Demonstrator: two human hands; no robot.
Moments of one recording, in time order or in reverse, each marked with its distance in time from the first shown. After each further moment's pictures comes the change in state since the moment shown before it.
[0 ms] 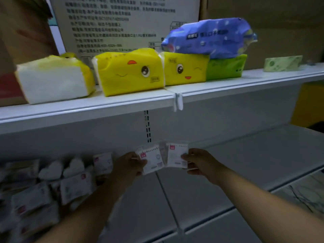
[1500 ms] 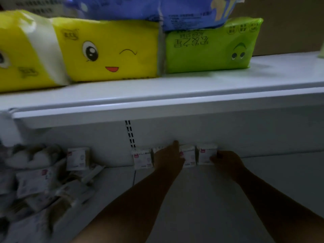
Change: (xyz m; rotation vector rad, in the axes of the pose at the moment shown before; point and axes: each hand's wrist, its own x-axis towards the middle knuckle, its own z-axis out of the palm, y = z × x) left_hand 0.111 -0.004 0.207 1.138 0.164 0.164; right_hand 0.180 0.067 -0.165 -0.803 0.118 -0.069
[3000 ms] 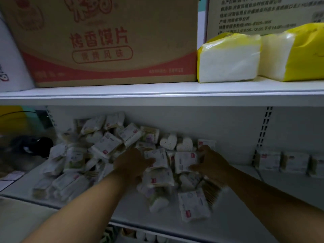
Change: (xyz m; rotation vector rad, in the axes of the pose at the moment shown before) left_hand -0.161 -0.436 -0.198 -0.093 -0.031 -0.563; right_hand -0.145 -0.364 0.234 0.091 -0.346 -0.347
